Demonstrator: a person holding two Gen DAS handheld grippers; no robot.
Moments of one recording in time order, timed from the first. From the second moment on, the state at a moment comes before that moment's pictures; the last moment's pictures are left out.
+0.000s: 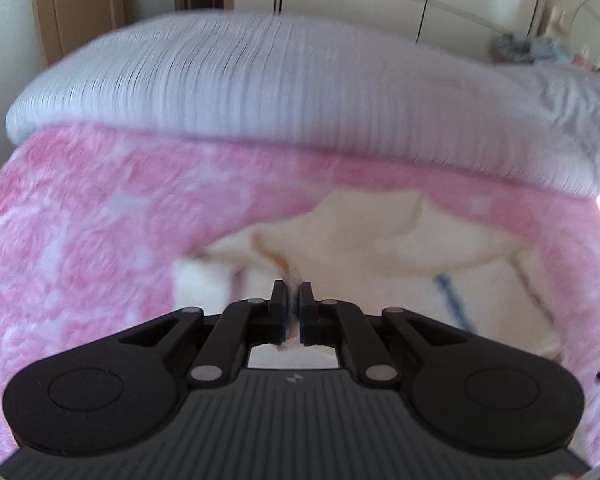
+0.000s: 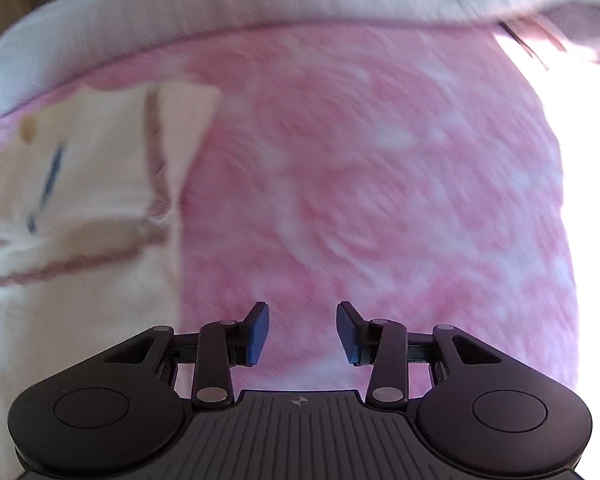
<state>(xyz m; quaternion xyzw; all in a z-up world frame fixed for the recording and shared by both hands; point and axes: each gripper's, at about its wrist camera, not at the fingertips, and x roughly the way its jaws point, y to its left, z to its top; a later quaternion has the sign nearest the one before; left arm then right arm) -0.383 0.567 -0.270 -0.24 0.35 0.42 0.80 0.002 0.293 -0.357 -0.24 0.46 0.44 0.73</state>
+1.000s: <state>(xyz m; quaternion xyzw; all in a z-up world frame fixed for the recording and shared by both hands) -0.384 0.558 -0.354 -0.15 0.42 0.40 0.80 -0.057 0.381 -0.371 -0.22 0.36 0.58 0.70</state>
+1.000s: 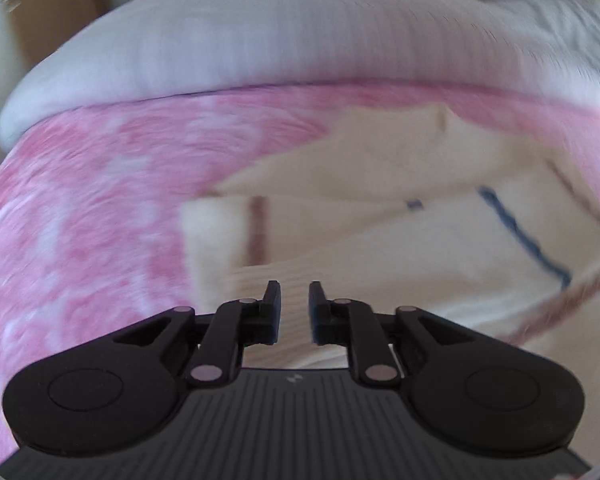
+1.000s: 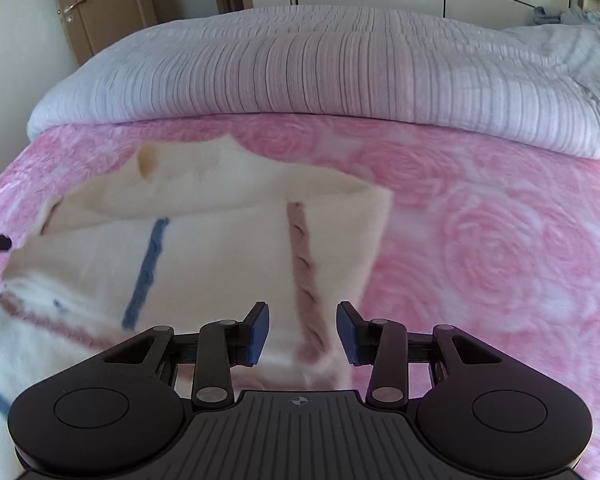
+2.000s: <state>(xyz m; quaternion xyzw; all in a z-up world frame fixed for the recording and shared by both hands) -0.566 0.361 -0.343 -0.26 0.50 0.34 0.76 -0.183 0.140 -0.358 -0.33 0.50 0.37 0.71</state>
